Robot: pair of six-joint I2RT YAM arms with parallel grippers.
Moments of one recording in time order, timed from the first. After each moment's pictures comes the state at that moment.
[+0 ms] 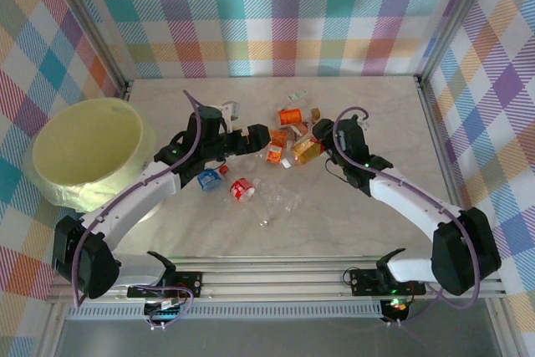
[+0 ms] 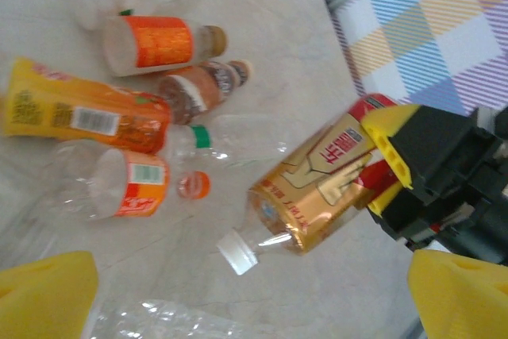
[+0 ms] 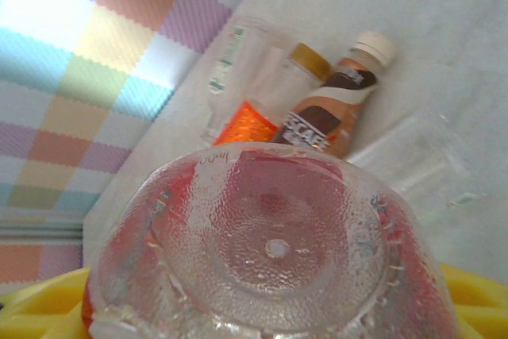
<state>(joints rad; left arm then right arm) -0.55 1.30 1.07 -0.27 0.26 -0.65 0.51 1.29 0.83 -0.03 0.23 1.08</state>
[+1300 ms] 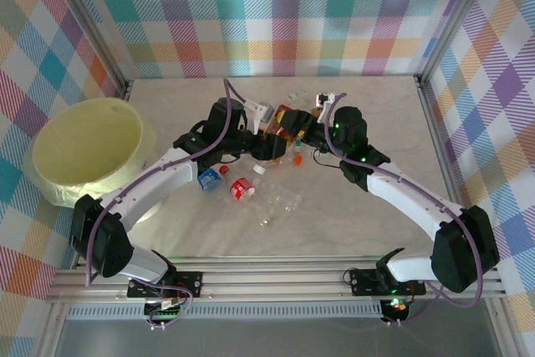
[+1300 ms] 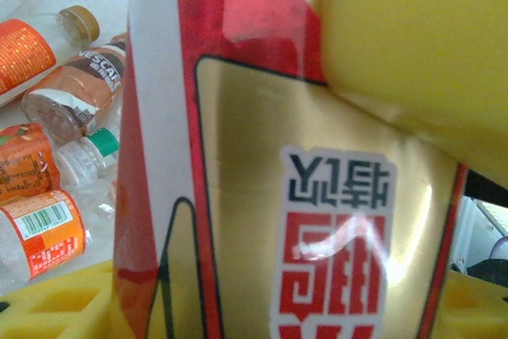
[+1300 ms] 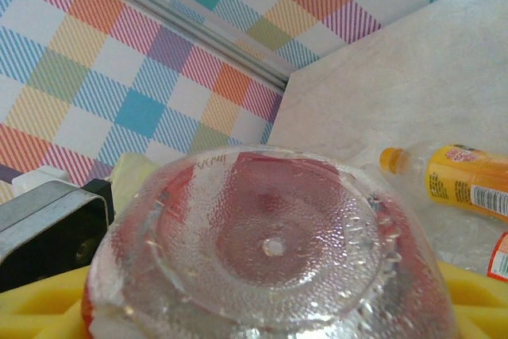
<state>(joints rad) -0.63 1.45 1.23 -0.33 0.42 -0.30 0.56 1.32 0.94 0.22 -0.34 0.91</state>
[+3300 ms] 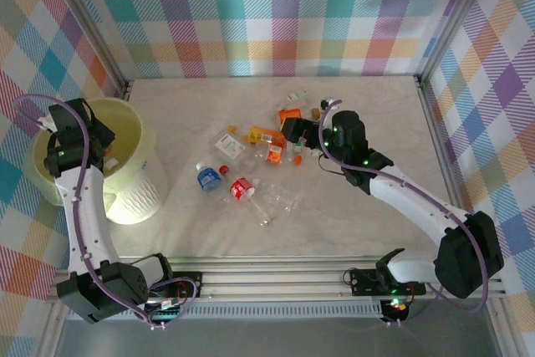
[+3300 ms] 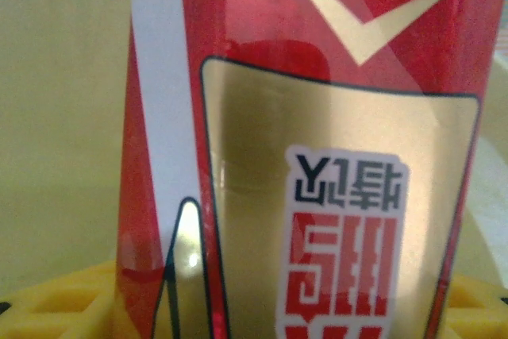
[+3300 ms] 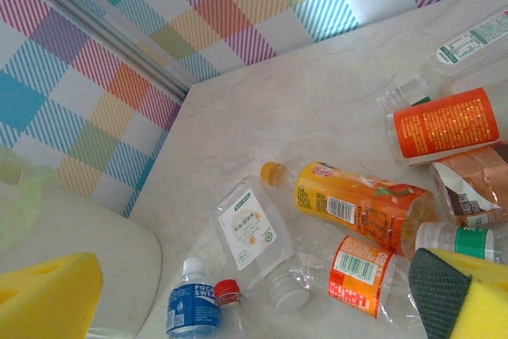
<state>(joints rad) 0.39 1.15 1.31 -0.88 -0.22 -0.46 0.57 1.28 0.92 0.04 -0.12 0.65</state>
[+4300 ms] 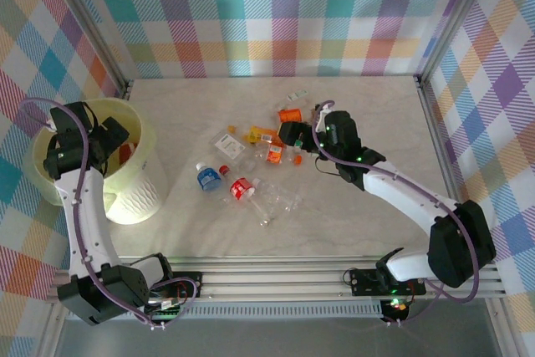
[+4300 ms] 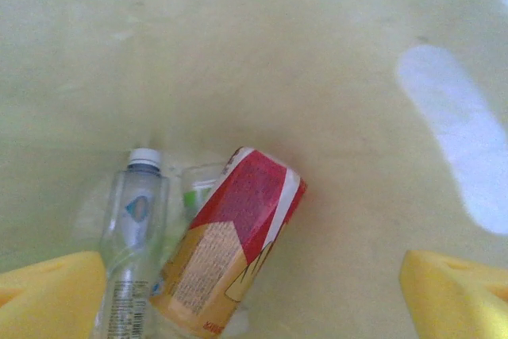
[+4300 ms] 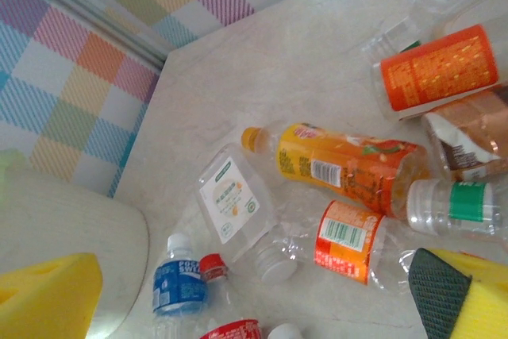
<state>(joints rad) 0.39 1.11 1.31 -0.95 -0.06 -0.44 0.57 1.36 0.94 0.00 -0.17 0.69</state>
